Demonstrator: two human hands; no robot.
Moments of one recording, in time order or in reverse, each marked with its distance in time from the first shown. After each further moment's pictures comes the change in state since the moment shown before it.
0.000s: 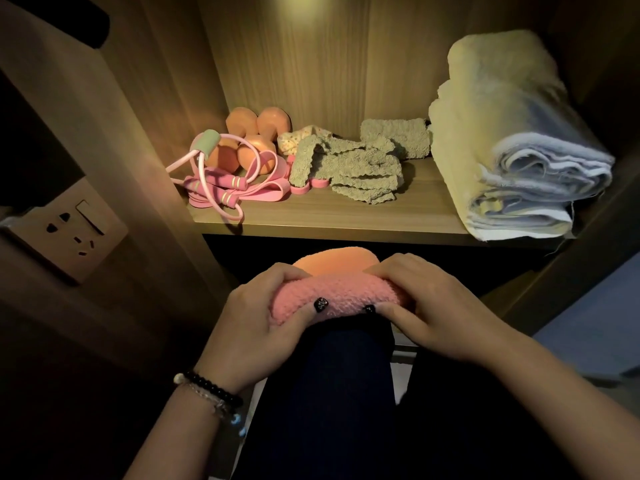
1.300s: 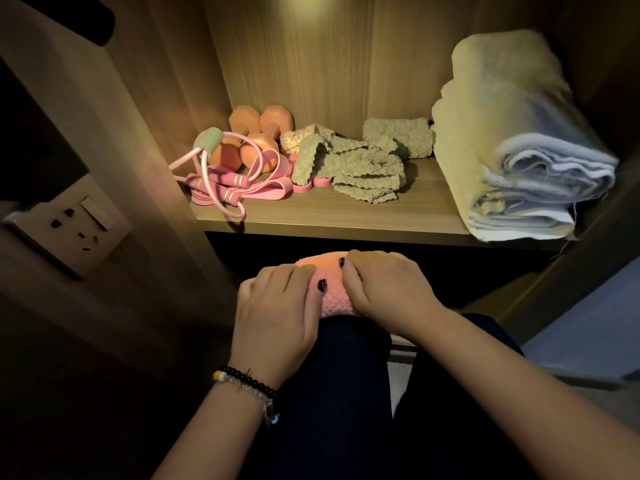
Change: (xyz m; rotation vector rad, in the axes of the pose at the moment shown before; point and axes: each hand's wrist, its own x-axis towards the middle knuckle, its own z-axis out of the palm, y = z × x) left_hand 0.003 0.003 0.031 0.529 0.144 0.054; right_hand 0.048 -0.018 0.037 -0.244 0.076 0.182
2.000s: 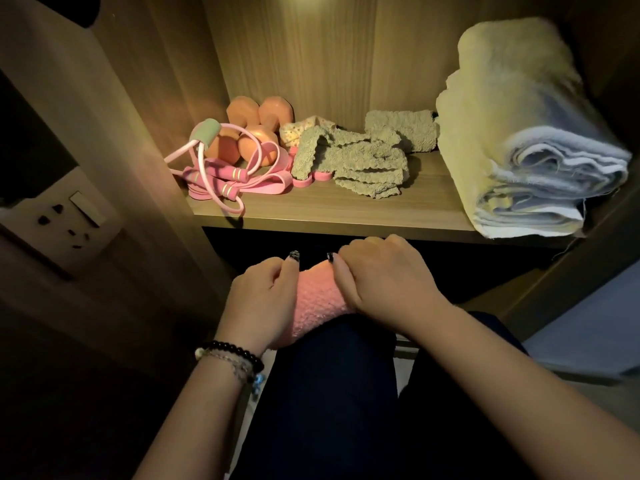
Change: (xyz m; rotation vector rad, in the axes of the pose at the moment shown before) left_hand 0.027 -0.020 0.002 -0.426 -0.142 -0.482; right_hand 0.010 -0.011 -0.011 -0.206 -0.018 -0.088
